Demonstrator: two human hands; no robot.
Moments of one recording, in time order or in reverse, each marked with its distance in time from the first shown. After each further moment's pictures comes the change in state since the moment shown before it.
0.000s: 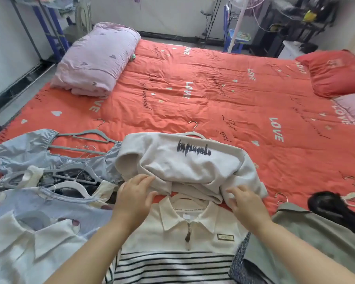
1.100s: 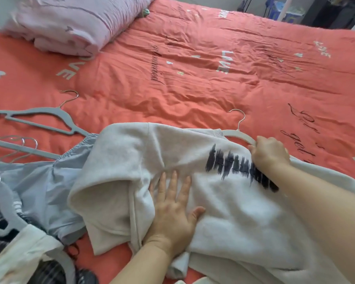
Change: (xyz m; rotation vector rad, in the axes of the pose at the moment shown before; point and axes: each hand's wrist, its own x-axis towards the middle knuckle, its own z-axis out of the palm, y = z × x) left_hand 0.184 -0.123 0.263 0.224 0.013 -0.016; right_hand 0.367 0.025 0.148 -0.237 0.076 0.210
